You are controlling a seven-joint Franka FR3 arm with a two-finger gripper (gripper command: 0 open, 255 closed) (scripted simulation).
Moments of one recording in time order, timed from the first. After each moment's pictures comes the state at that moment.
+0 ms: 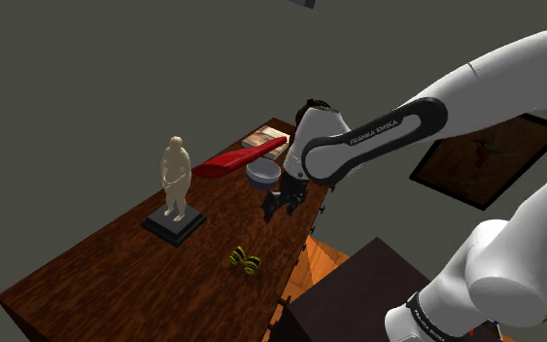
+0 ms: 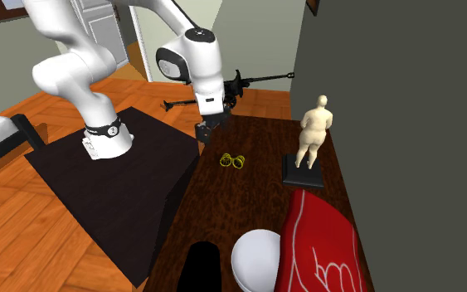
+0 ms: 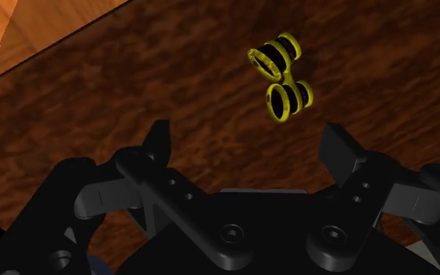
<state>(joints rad) 0.18 -0.04 0.17 -2.52 0.23 2.49 0.18</state>
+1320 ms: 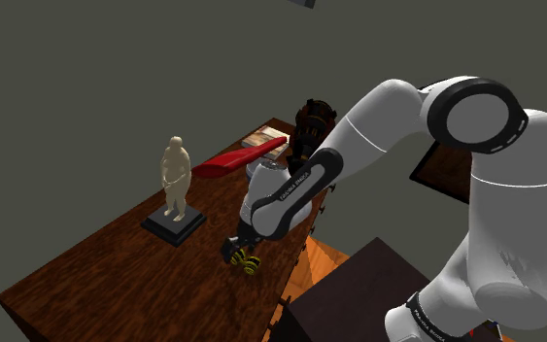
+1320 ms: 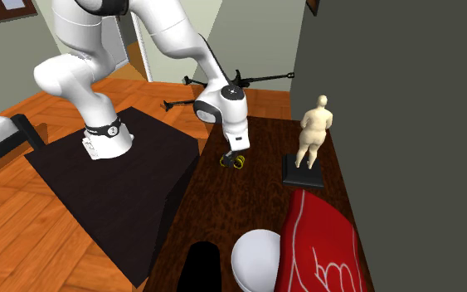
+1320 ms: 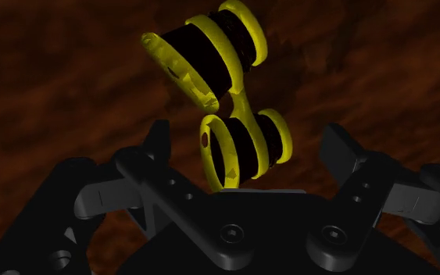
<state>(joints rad) 0.27 0.52 0.22 -2.29 0.24 2.82 0.18</state>
